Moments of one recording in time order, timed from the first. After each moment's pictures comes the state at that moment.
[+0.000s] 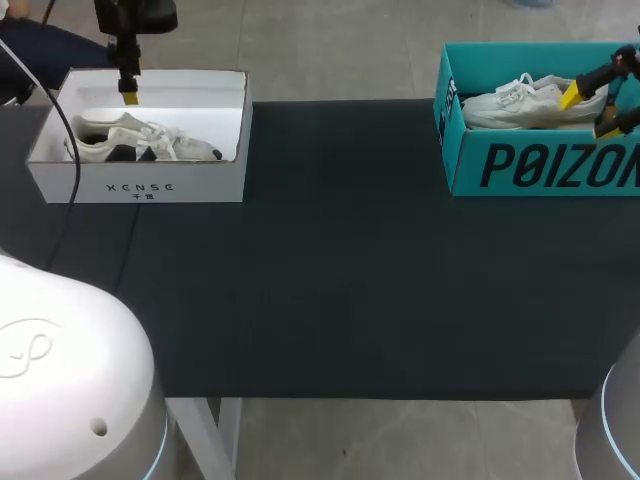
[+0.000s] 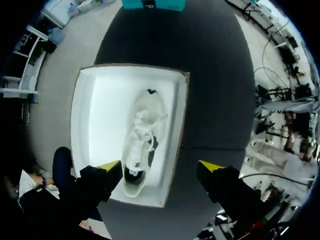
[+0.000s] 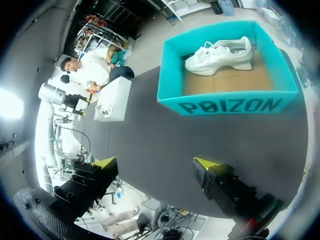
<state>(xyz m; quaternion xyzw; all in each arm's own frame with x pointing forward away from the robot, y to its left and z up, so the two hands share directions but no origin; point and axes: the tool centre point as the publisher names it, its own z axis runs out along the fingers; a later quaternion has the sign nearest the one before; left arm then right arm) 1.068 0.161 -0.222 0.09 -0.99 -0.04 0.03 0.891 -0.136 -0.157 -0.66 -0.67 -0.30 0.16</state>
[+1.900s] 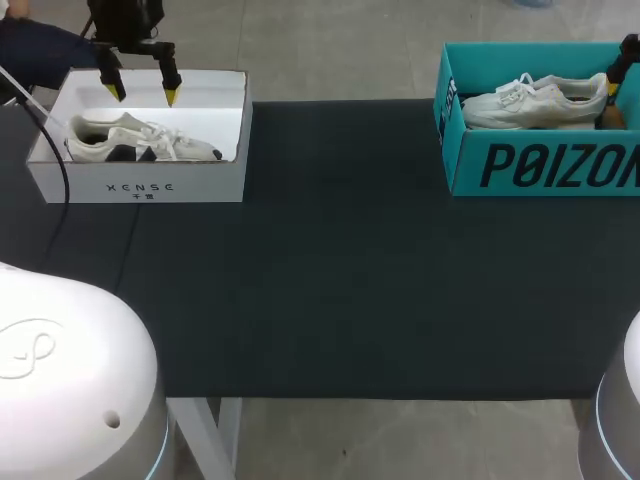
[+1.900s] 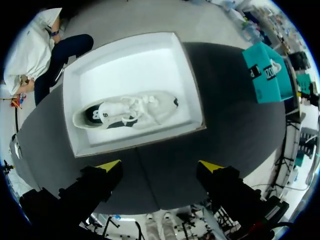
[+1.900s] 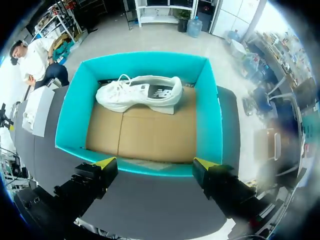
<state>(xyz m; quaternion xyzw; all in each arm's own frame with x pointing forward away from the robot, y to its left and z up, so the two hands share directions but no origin) 1.012 0.118 -0.211 0.62 -0.78 -0.01 0.05 1.047 -0.293 -0.219 -0.68 -0.72 -0.10 -0.08</state>
